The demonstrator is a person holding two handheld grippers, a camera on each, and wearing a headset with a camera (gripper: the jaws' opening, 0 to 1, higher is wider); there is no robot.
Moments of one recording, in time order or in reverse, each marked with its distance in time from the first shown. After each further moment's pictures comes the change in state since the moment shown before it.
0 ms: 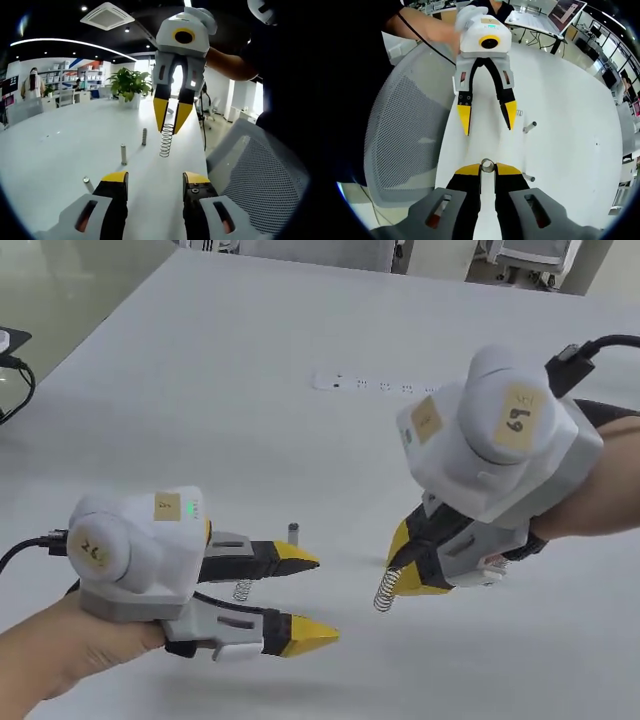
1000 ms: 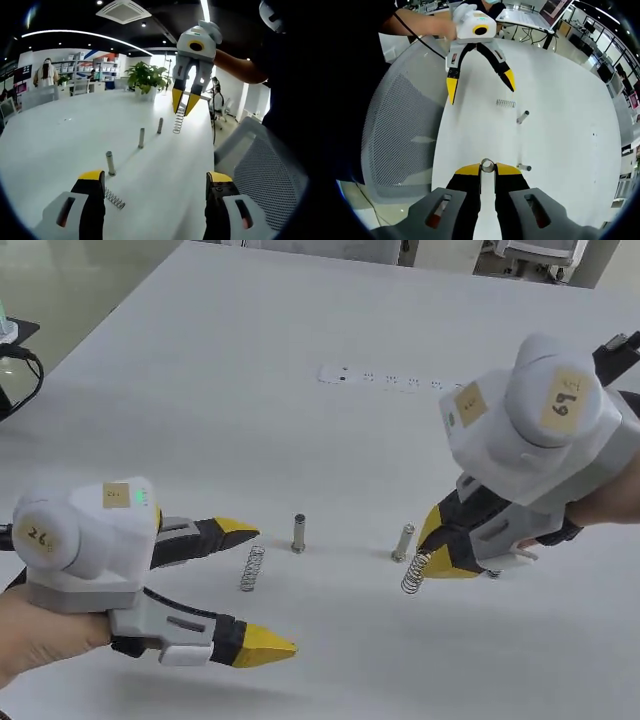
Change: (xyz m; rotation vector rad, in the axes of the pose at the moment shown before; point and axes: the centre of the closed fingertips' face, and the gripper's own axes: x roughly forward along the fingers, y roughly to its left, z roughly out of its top) left arm -0.039 0.023 -0.022 -0.088 0.044 0.117; right arm -0.008 -0.010 -0.018 0.045 0.001 -0.036
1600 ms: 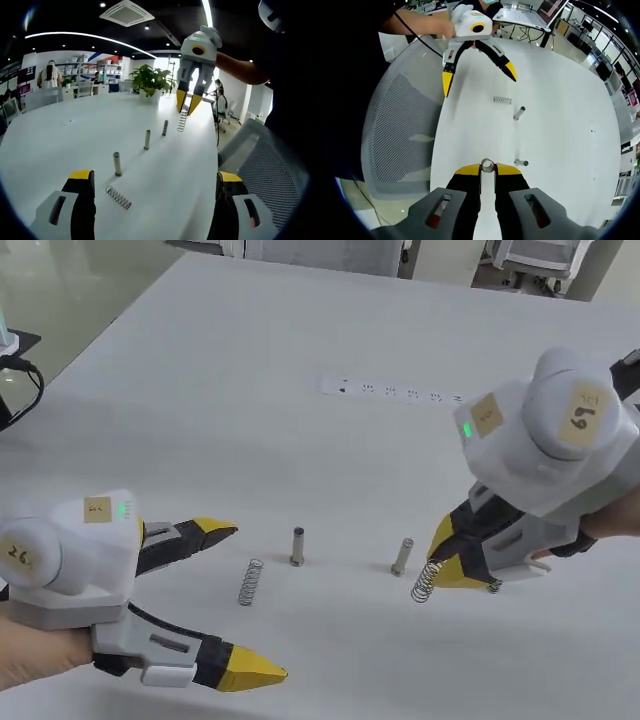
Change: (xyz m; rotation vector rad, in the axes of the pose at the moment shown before) left arm -0.005 0.007 0.004 0.003 -0.030 0.028; right arm -0.005 -0.006 -0.008 0.010 0.007 -0.004
